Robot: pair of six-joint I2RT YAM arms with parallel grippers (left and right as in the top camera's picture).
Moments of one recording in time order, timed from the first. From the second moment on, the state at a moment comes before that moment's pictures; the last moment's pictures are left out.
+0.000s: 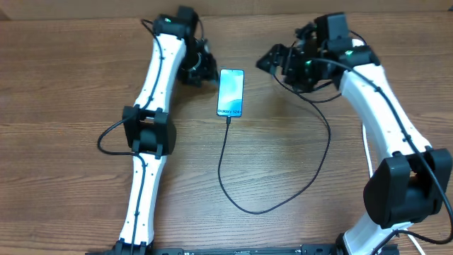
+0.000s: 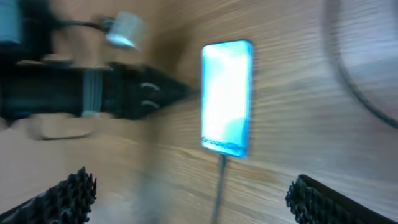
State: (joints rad) left arm -0.20 2.80 2.88 -1.58 0.36 -0.19; right arm 0.16 1.85 1.63 -0.83 -0.52 0.49
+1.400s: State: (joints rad) left arm -0.03 2.55 3.13 -1.68 0.27 -0.14; right arm -0.30 2.25 1.88 -0.74 0.23 0.37
